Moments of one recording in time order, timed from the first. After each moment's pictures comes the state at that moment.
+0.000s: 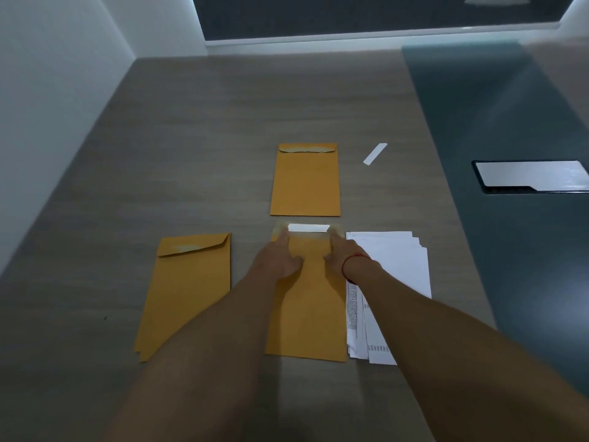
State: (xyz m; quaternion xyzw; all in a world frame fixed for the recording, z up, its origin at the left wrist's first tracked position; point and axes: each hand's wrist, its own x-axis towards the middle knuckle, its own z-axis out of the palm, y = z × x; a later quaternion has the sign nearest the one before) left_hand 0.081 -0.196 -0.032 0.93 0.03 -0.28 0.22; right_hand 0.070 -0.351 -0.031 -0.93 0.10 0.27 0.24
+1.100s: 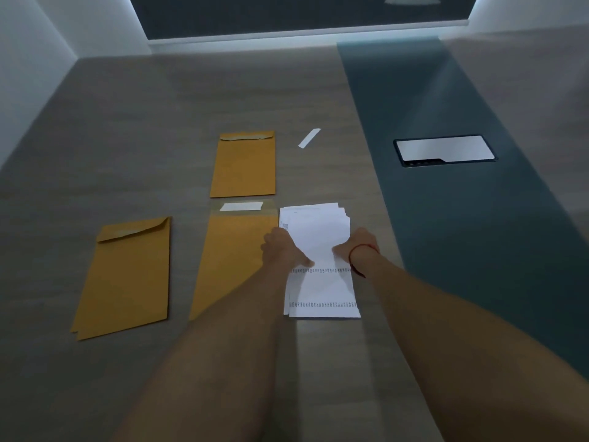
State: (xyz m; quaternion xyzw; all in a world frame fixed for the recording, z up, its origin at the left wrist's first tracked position) left_hand 0.008 -0.341 -0.015 0.92 0.13 -0.27 0.24; right_hand -0.014 -0.480 -0.017 -0.85 0.35 0.18 0.35
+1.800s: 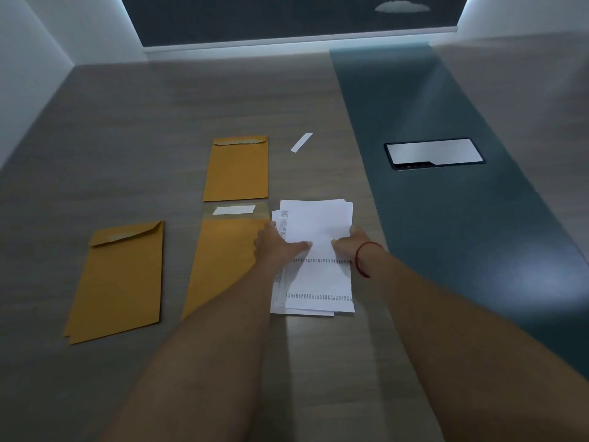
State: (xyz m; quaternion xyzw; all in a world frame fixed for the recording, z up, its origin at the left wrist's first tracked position) left_hand 0.010 -0.342 -0.019 0.88 0.15 -0.20 0.40; right_hand -0.014 -0.503 -0.016 -0.77 0.31 0.19 0.53
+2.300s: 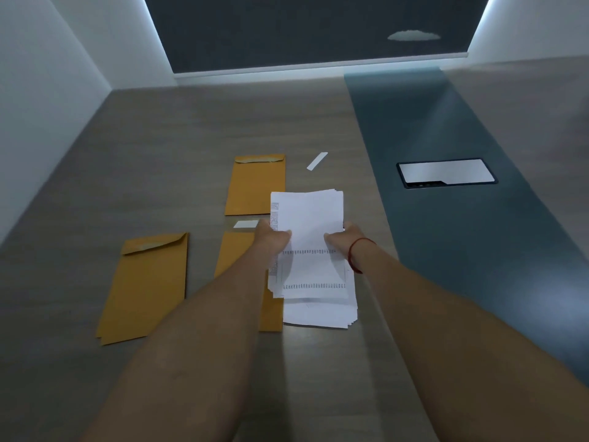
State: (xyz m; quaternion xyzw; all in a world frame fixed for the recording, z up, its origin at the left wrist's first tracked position) left_hand 0.037 -0.312 0.027 0.78 0.21 -0.17 0.56; right_hand 0.010 -0.468 0.021 -0.76 0.27 0.15 0.57
